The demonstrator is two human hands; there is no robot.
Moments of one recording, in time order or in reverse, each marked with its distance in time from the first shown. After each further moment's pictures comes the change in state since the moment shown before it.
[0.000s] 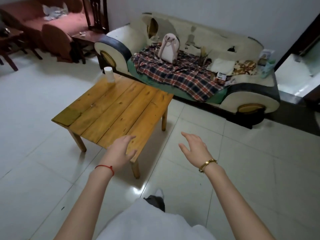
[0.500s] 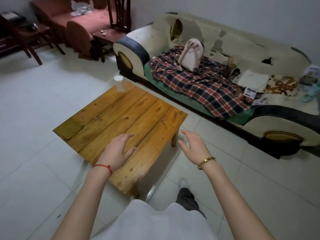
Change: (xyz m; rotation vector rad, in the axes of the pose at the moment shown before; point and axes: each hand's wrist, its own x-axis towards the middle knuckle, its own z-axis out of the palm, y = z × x) left_hand 0.200 -0.003 -0.036 0.024 0.079 -0.198; right_hand 0.260 0.020 -0.042 0.025 -0.075 -0.154
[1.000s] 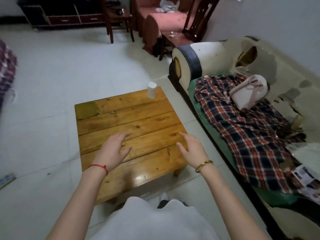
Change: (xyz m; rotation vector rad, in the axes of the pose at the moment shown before) left_hand 0.139 0.064 0.023 -0.131 0.315 -0.439; right_hand 0.269 0.047 -0.066 -0.084 -0.278 -0.453
